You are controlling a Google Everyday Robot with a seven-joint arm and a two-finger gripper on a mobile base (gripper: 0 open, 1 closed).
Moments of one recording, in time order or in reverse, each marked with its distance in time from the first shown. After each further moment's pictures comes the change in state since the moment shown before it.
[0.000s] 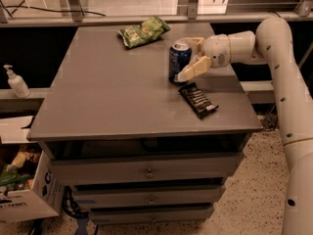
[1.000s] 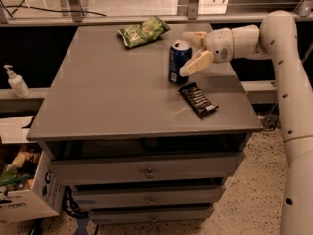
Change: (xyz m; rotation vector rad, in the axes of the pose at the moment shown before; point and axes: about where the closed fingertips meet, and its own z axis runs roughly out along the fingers) arm 0.012 0.006 -0.009 -0.020 -0.002 -0.011
